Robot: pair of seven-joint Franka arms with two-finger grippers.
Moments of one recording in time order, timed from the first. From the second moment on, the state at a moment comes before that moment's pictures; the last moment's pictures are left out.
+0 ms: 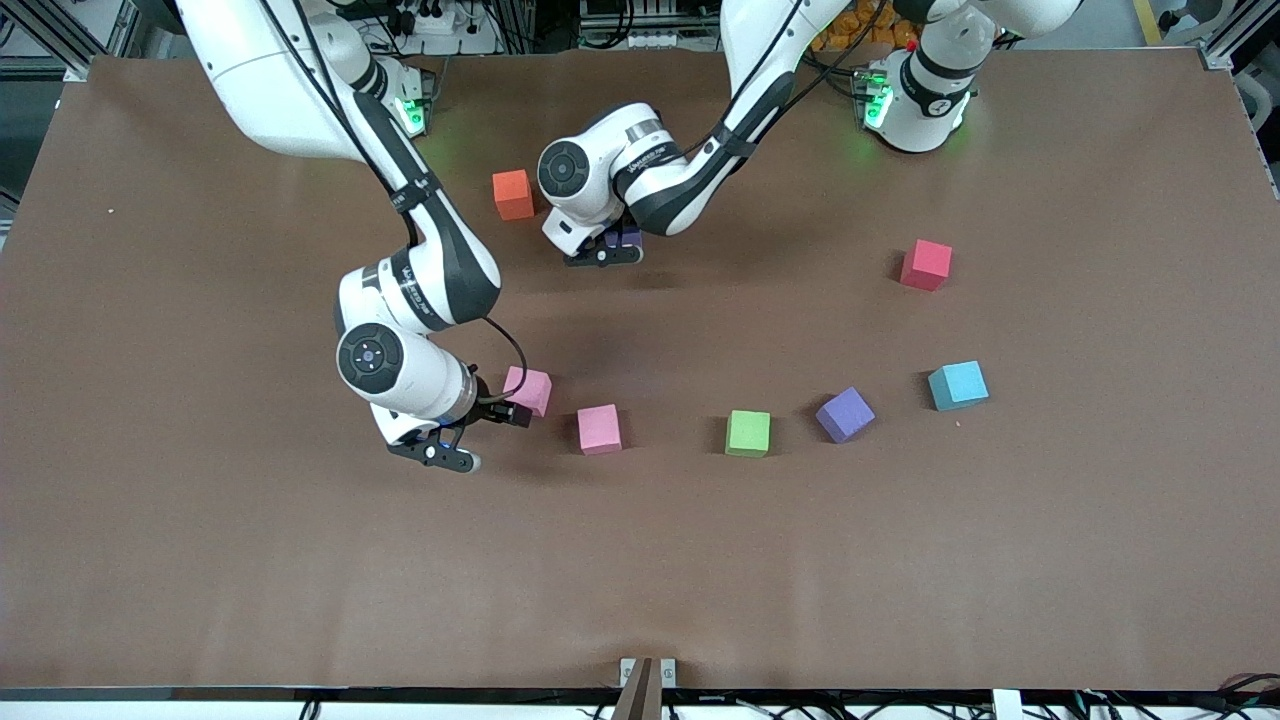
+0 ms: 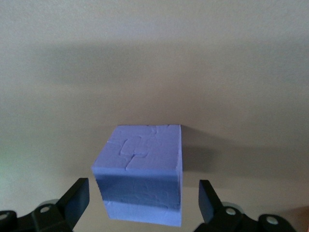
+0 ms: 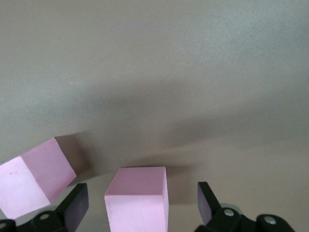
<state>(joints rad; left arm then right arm) -0.89 0.74 -0.23 -1.56 -0.09 1.99 -1.05 0.41 0.62 0.00 -1.62 0.18 2.20 0.59</state>
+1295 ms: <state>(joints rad) -0.81 0.76 -0.20 -1.53 -0.08 2.13 -0.80 0.47 0.66 0.00 -1.70 0.19 2.29 0.59</state>
